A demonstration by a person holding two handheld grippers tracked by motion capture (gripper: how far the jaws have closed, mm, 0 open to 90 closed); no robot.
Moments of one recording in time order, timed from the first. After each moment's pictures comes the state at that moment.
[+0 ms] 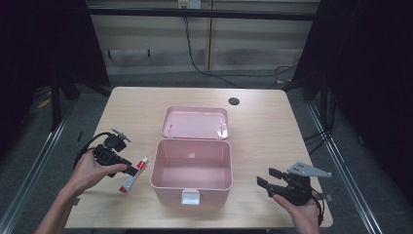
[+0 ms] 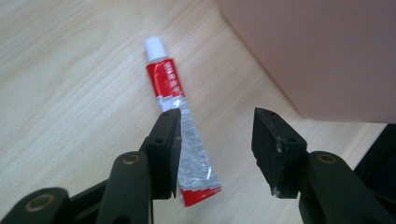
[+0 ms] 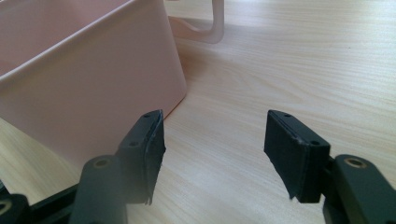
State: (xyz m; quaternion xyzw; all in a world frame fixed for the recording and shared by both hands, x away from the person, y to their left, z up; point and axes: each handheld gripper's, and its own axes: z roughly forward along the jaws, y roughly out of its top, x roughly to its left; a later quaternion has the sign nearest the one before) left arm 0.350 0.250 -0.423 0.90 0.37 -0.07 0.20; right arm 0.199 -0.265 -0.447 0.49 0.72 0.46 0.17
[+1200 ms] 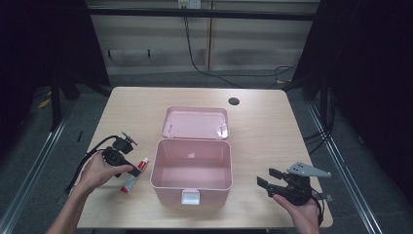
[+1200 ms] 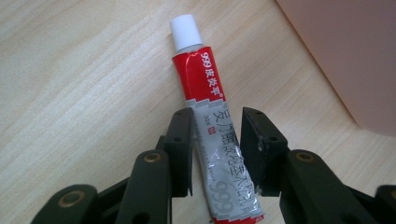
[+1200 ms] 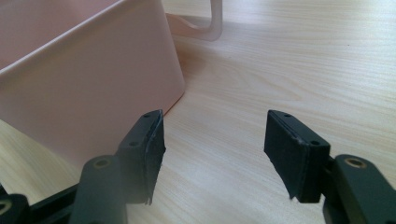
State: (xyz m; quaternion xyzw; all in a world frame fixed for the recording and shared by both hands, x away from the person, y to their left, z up) left arm 0.365 0.238 -0.460 0.91 0.38 -0.08 0.17; right arm 0.200 -0.266 -0.448 0.49 0.72 0.46 0.17
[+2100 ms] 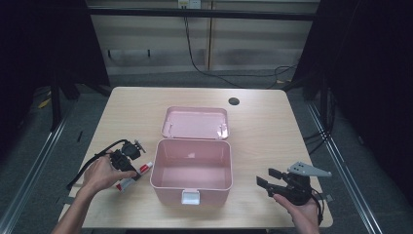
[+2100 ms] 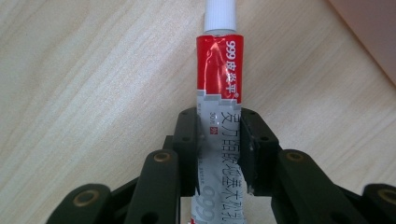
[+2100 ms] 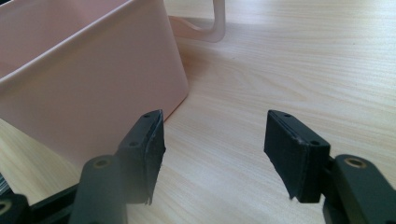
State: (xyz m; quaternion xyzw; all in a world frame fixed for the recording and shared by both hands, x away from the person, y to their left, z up) left arm 0.358 0.218 -0.465 0.94 0.33 -0.03 0.09; right arm 0.200 -0.266 -0.448 0.49 0.72 0.46 0.16
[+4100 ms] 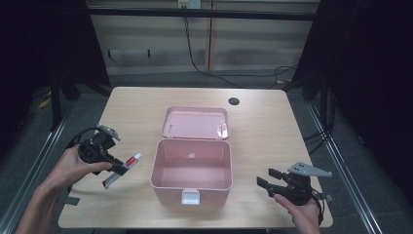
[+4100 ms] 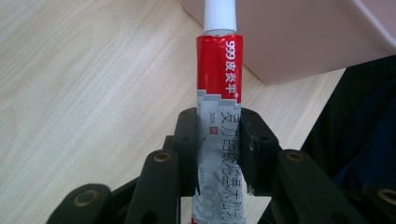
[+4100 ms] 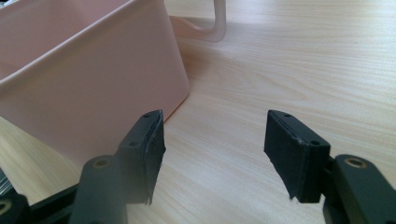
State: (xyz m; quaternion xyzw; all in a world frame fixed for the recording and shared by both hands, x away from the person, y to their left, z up) left arm 0.339 0.264 -0.377 0.93 0.29 -0.09 0.21; right arm 0.200 -0.267 -0.449 0.49 0.72 0.47 0.16
